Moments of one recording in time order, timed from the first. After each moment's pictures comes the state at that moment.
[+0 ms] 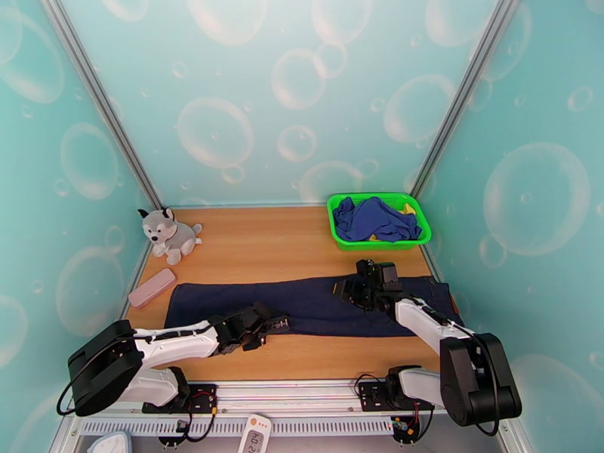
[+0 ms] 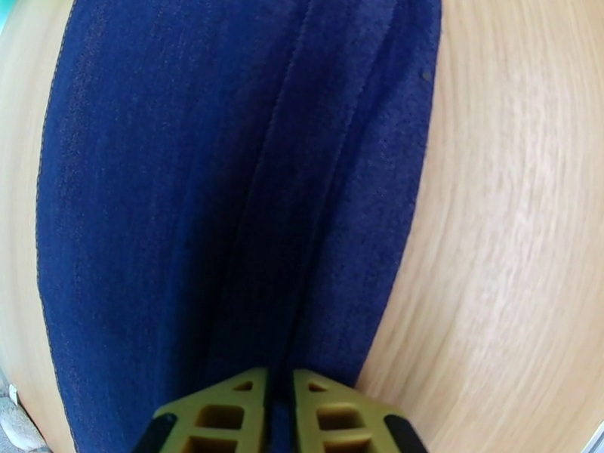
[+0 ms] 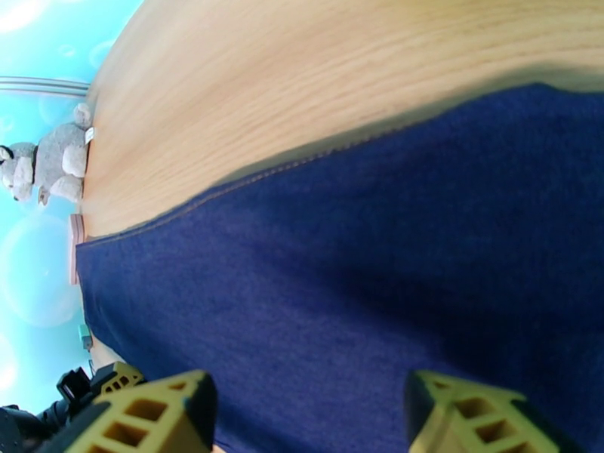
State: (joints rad) left arm -0.98 1.39 0.54 -0.21 -0.20 0.56; right arm 0.08 1.28 0.54 -0.18 -0.52 0.46
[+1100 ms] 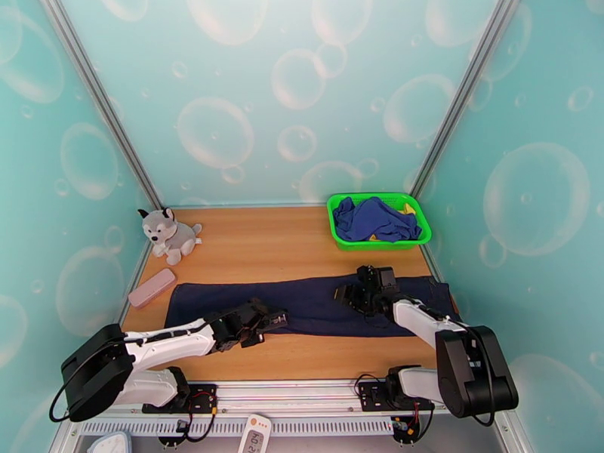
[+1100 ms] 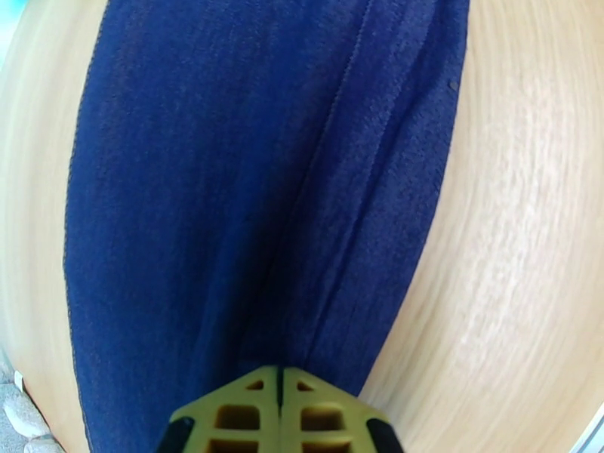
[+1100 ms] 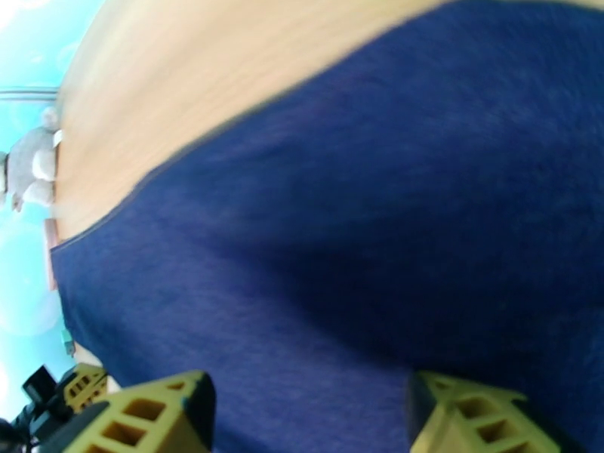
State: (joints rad) left arm -0.95 1.31 0.57 -0.30 -0.21 0.55; right arm 0.07 1.33 0.50 -0.17 -0.46 0.47
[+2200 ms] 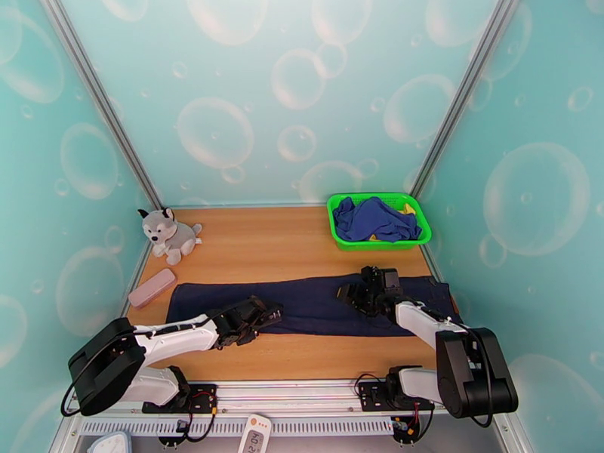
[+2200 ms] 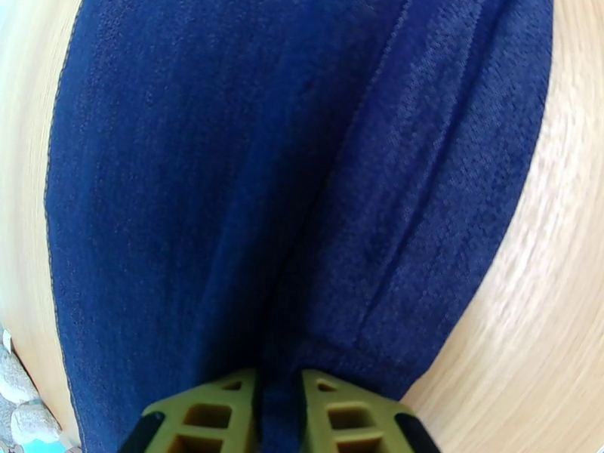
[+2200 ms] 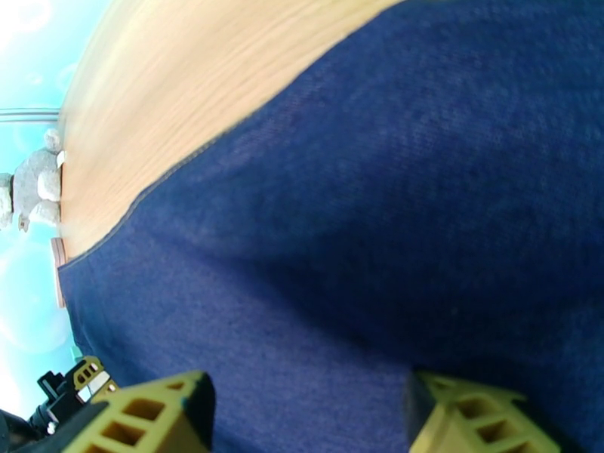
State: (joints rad) left arm -0.90 1.39 0.58 -0.32 -0.27 0.54; right arm 0.04 1.31 0.48 -0.14 -0.48 0.49
